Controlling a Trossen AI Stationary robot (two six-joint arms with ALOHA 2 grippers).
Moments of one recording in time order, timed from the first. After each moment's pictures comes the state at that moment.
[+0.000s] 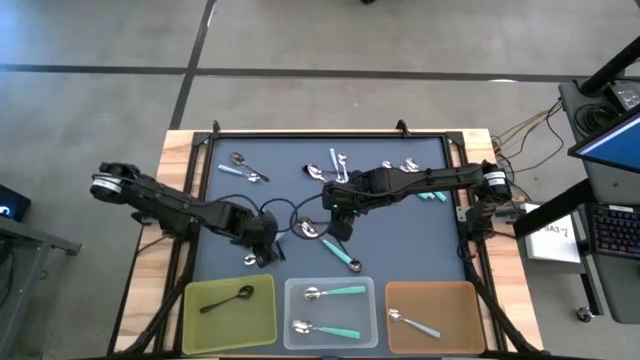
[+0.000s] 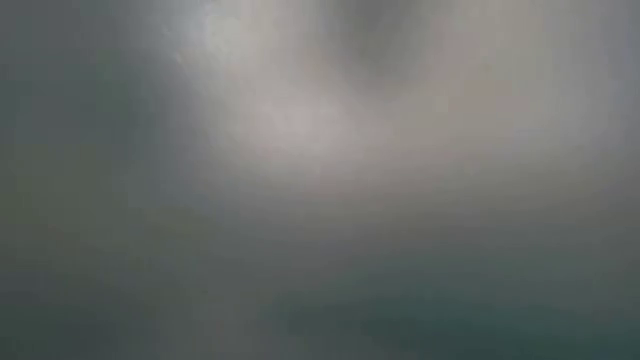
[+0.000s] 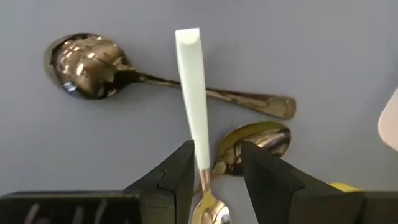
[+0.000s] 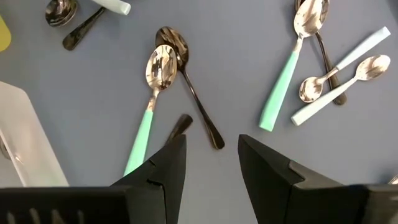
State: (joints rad) left arm -0.20 1.38 0.73 -0.59 -0.06 -0.79; right arm 0.03 1.83 1.71 -1.04 0.16 0.40
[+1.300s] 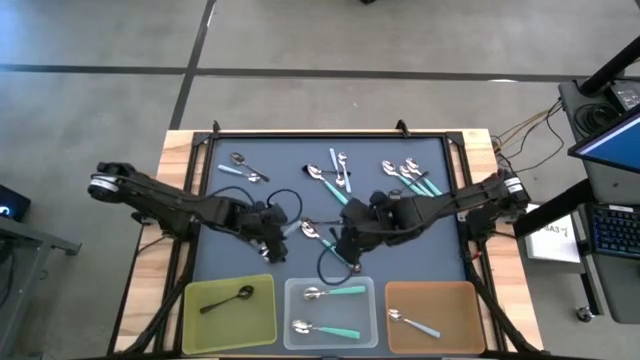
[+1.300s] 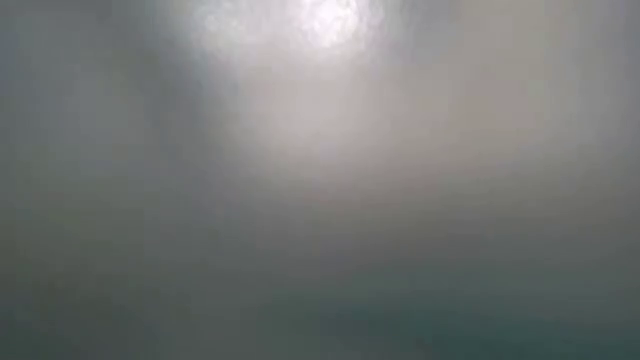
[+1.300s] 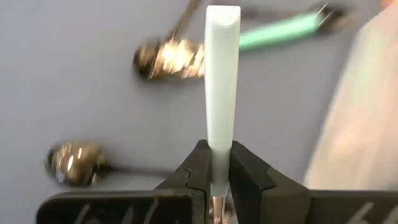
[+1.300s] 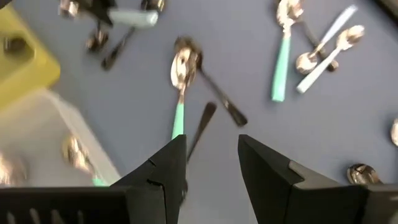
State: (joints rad) left arm -0.20 1.35 0.86 -0.51 -0.18 -0.72; right arm 0.28 1.74 1.70 -1.11 0.42 0.82
